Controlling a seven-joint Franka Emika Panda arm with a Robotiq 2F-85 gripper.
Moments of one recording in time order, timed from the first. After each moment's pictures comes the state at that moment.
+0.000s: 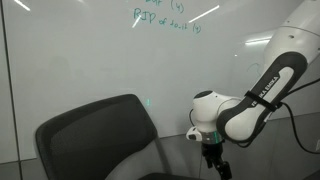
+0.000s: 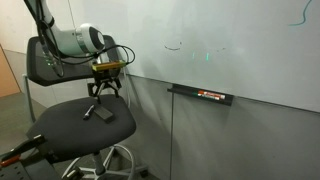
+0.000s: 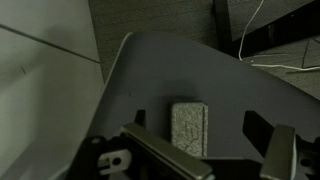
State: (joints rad) arm 0.16 0.47 0.23 -2.17 -0.54 2.41 -0.66
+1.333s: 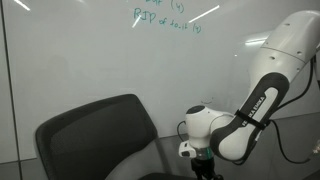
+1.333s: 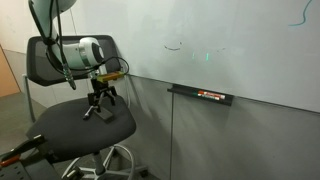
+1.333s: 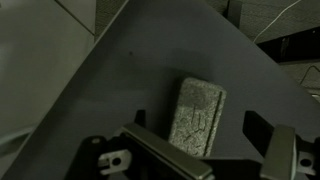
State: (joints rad) arm 0.21 0.63 0.21 -2.08 -0.60 2.48 -0.83
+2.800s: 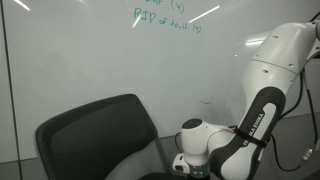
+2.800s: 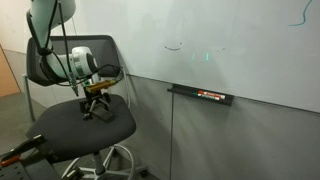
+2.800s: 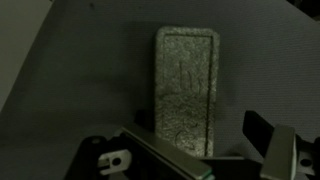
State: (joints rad) arm 0.30 0.72 0.18 -2.07 -0.63 2.58 -0.58
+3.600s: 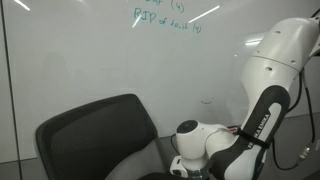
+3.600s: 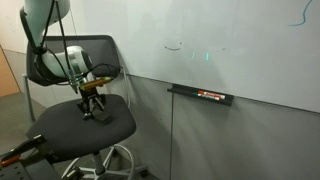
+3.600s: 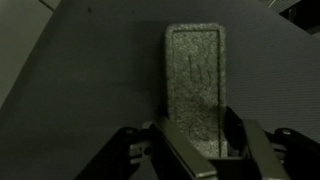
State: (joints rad) arm 0.33 0.70 0.20 -2.07 -0.72 2.49 -0.47
